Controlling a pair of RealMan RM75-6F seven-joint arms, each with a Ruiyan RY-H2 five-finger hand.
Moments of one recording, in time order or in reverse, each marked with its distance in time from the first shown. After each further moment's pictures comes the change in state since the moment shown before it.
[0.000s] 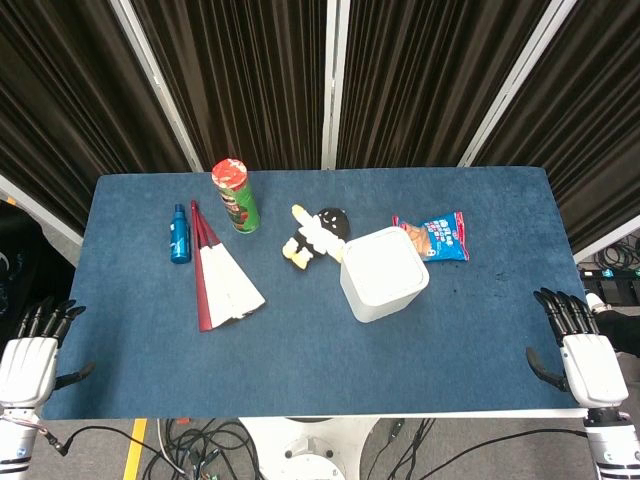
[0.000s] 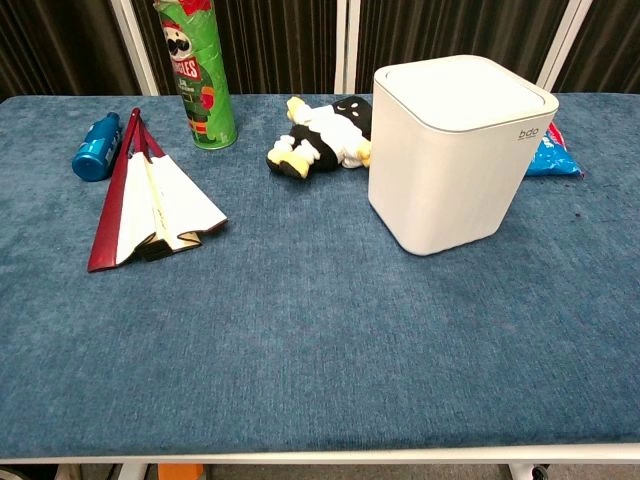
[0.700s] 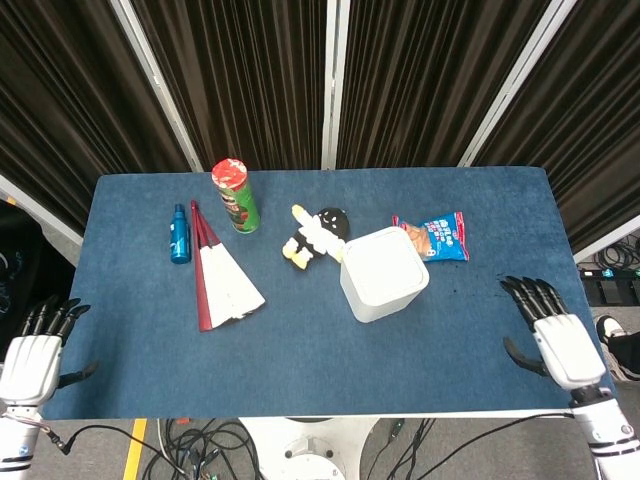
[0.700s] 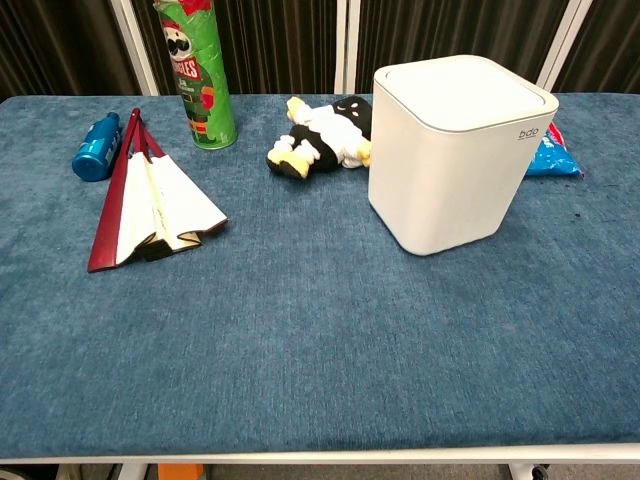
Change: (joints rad) left arm -0.006 0.023 0.002 -0.047 0.005 -0.007 0.022; right arm 0.137 0.090 0.022 -0.045 -0.081 -0.138 0.058
